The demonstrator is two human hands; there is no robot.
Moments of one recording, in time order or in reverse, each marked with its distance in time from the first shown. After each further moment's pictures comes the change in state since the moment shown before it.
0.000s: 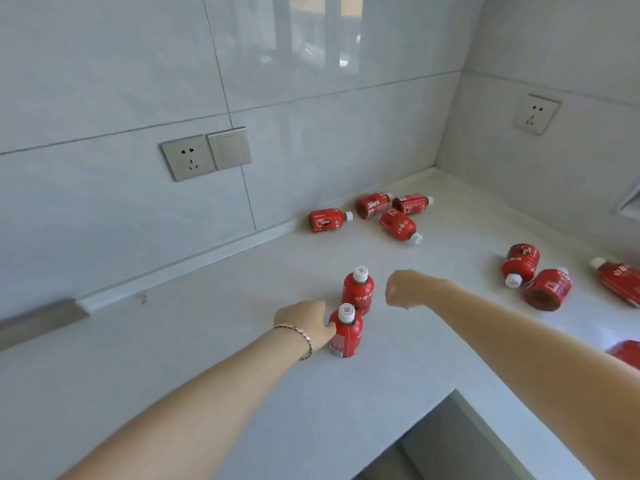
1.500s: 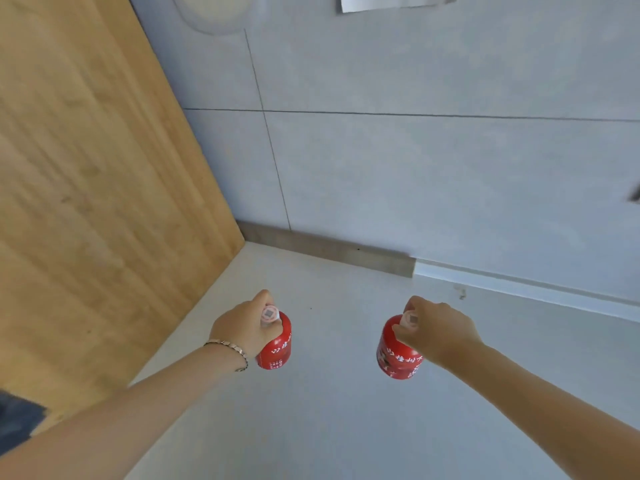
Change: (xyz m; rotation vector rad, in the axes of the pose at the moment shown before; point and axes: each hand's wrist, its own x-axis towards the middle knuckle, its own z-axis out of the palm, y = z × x) left_hand -0.285 -0.484 -0.004 -0.308 0.437 -0.939; right_hand -0.033 -0.516 0.051 -0.026 0.114 -0.705
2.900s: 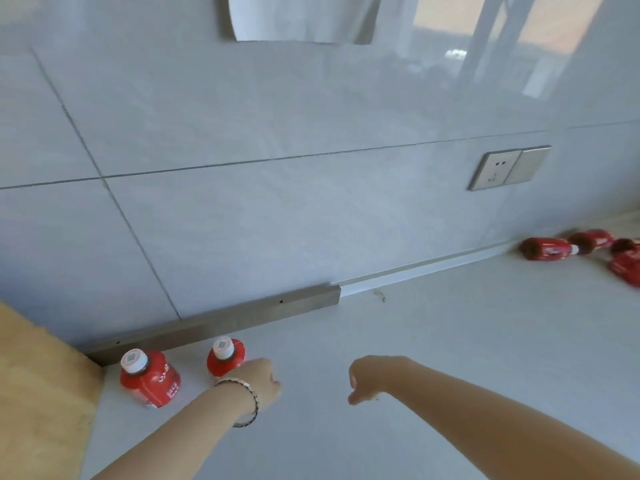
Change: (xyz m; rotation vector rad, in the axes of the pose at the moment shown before) left_hand 0.175 0.029 0.027 0.271 -0.684 0.550; right_hand 0.093 -0.058 0.055 -0.070 -0.473 0.417
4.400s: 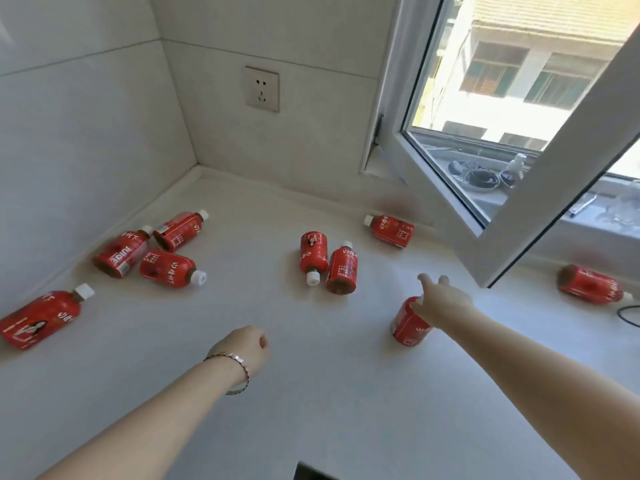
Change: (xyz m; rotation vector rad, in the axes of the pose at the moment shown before) left_hand 0.120 0.889 0.246 0.349 -0.112 0.685; right_hand -0.294 0.891 0.249 0.749 0.406 1.200
